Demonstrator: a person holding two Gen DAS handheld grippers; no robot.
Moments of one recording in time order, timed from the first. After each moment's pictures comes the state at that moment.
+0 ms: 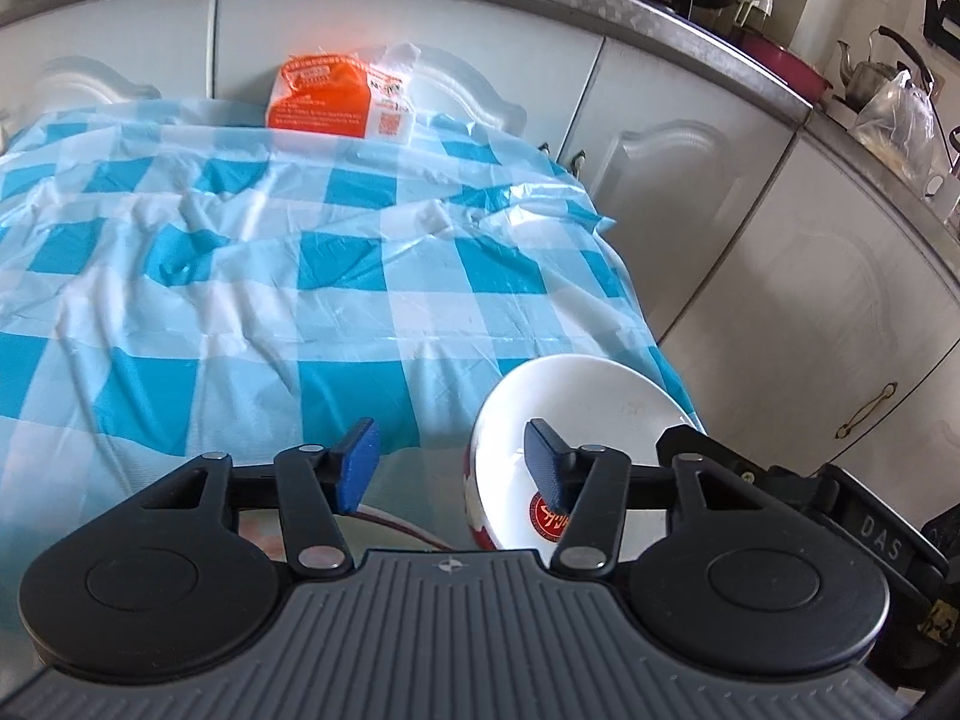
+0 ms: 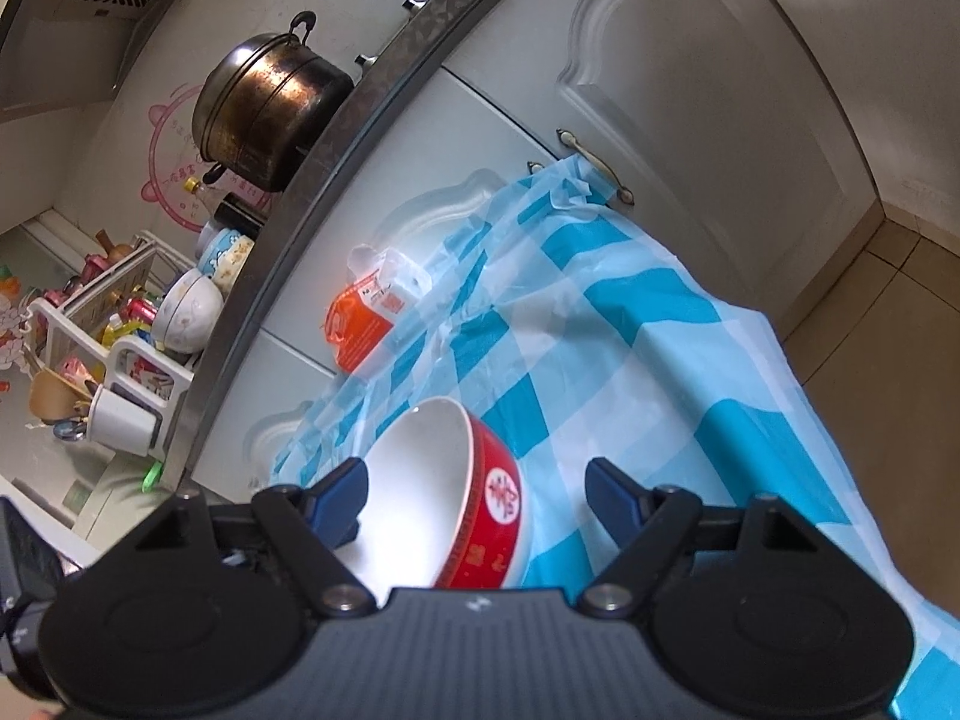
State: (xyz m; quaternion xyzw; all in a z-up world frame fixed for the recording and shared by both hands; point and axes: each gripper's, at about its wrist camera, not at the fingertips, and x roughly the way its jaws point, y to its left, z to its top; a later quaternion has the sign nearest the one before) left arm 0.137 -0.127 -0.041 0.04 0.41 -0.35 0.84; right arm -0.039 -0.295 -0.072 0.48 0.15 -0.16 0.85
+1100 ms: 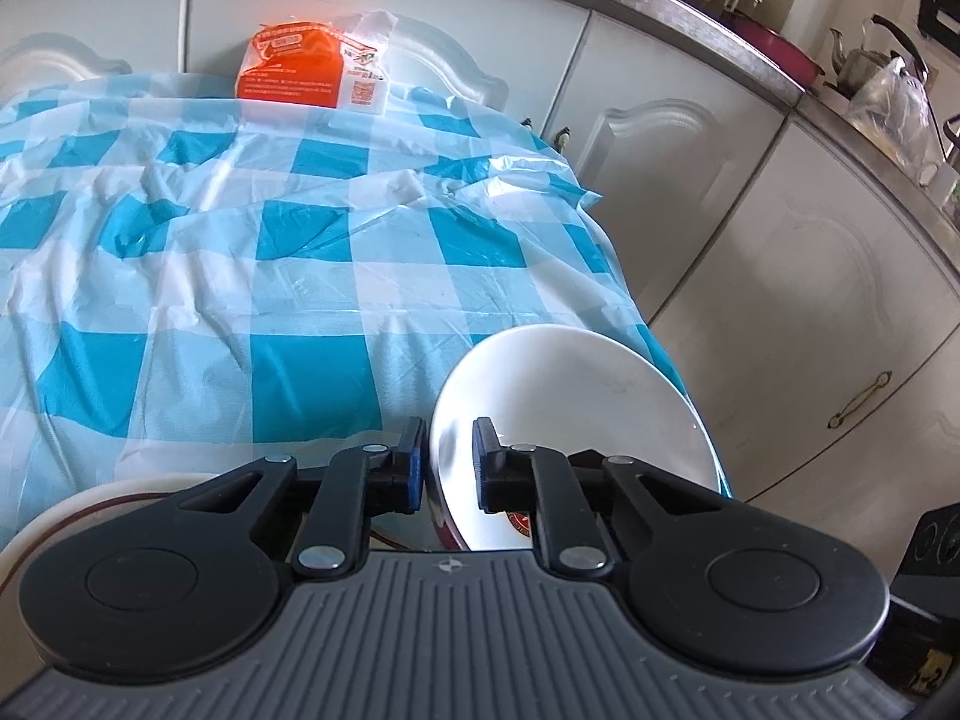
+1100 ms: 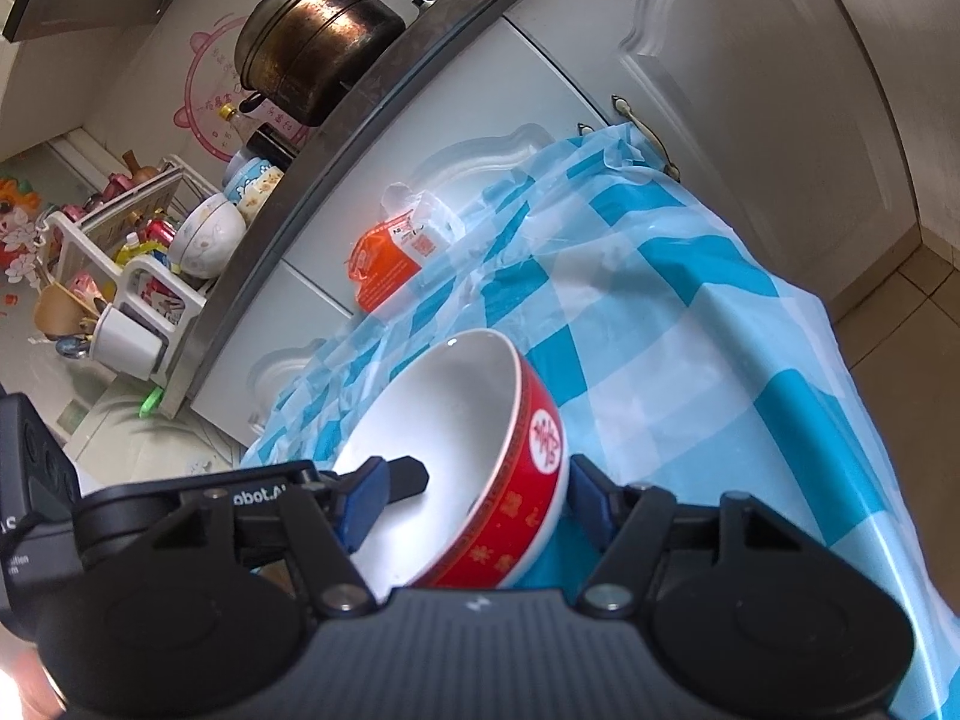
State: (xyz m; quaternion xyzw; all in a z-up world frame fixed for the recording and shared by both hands) left arm 0.134 -0.136 -0.058 0.03 0.42 -0.37 0.83; right arm -0.021 -0.280 -0.074 0.43 0.19 -0.13 0.87
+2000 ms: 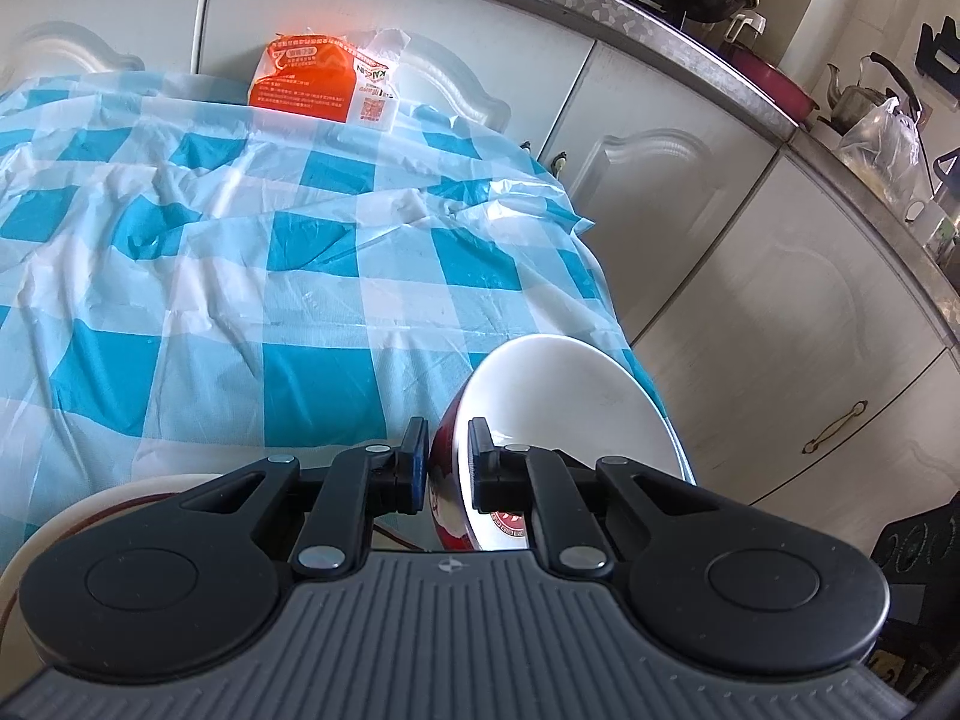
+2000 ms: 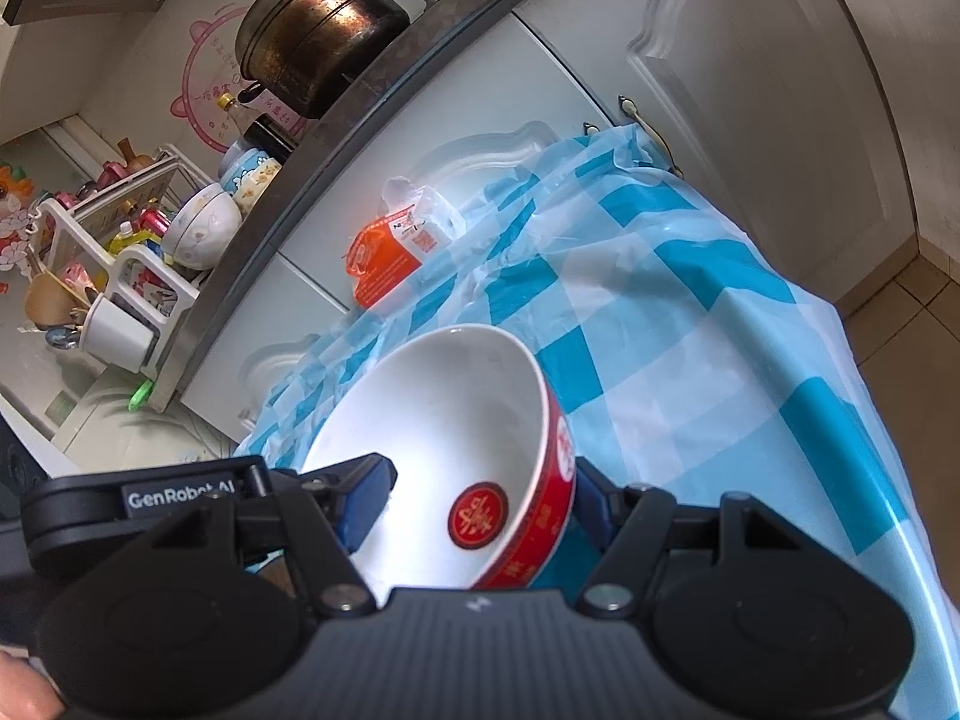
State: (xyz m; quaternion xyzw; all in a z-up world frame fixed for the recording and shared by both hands) left arm 0.137 -0.126 -0.049 0.00 0.42 -0.37 0.83; right arm -0.009 -0.276 -0.071 0.42 0.20 -0.14 0.87
